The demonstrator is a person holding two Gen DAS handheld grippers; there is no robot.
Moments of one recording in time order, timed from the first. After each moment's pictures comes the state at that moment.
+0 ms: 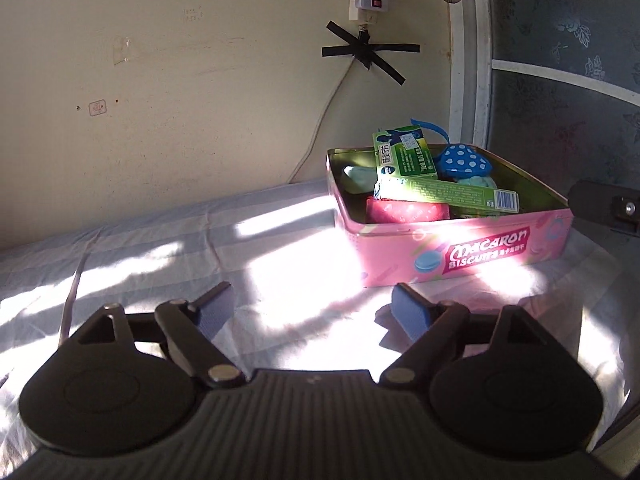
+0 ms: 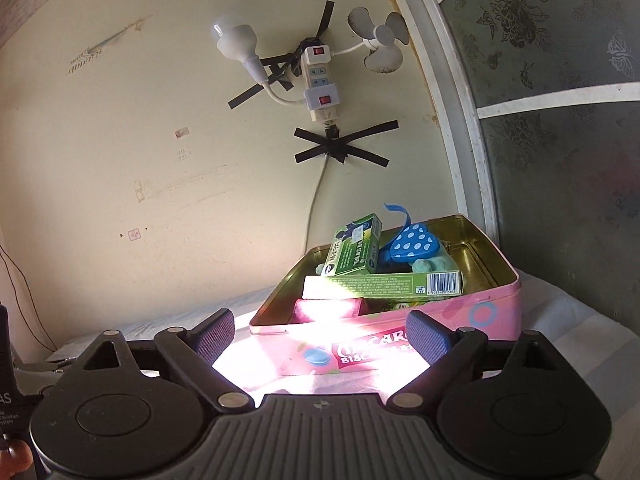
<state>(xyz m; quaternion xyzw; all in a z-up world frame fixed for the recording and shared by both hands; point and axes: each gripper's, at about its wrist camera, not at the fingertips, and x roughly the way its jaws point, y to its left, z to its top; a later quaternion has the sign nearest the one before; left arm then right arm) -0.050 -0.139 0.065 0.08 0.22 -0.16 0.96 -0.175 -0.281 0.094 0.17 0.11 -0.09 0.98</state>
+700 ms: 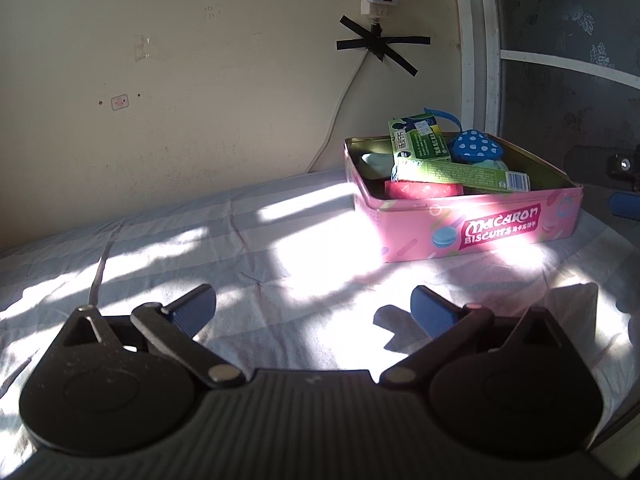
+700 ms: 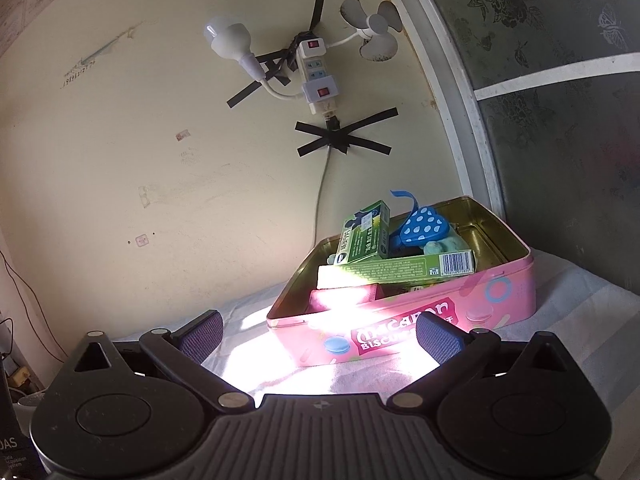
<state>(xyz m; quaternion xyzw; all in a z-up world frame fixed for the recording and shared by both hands) -0.065 -0.129 0.056 0.09 0.23 -0.13 0.96 -0.174 -0.273 0.091 0.20 0.12 -0.09 0.97</state>
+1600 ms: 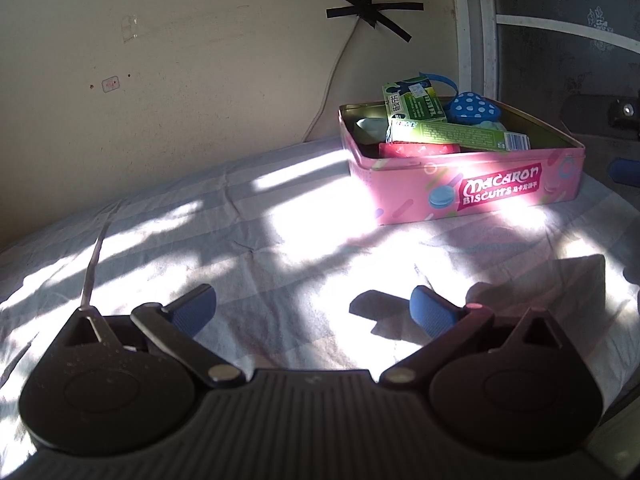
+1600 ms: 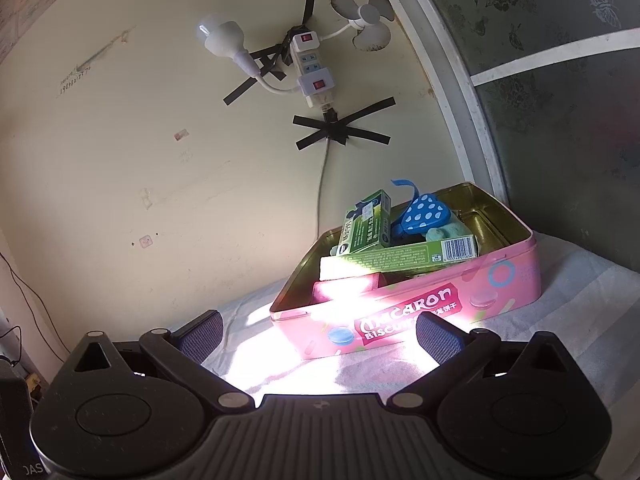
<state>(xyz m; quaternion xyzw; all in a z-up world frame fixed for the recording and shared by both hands) -0.068 -0.138 0.042 0.11 0.26 -0.12 0.95 -0.176 -0.278 0.084 0.22 0.12 -0.08 0.96</state>
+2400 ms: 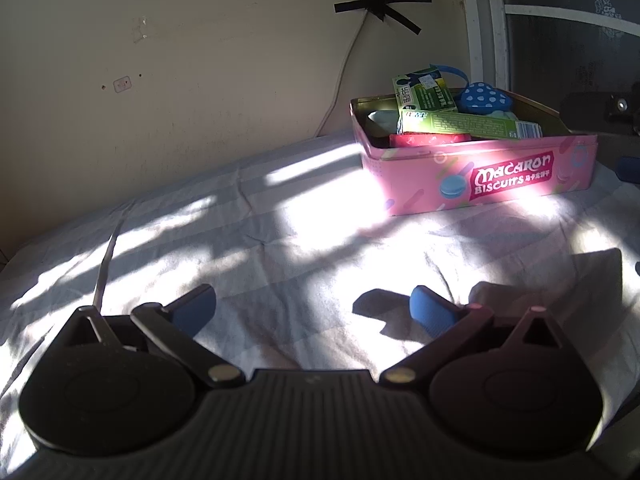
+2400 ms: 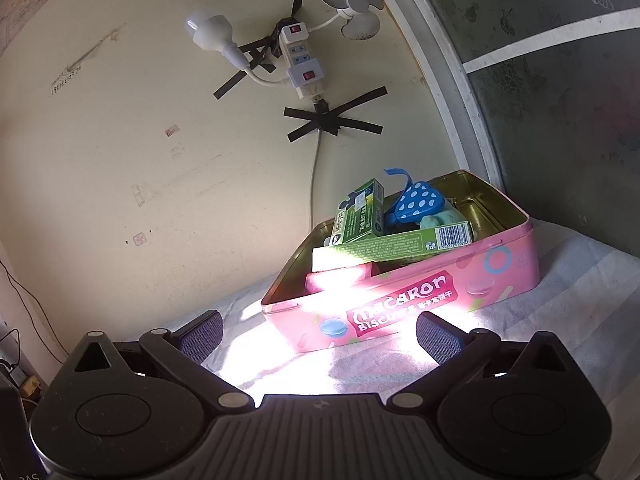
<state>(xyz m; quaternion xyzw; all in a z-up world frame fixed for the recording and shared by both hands) -0.071 -0.144 0.037 0.13 0.27 -0.10 0.95 -0.170 -0.287 0.073 0.23 0.13 -0.07 0.96</state>
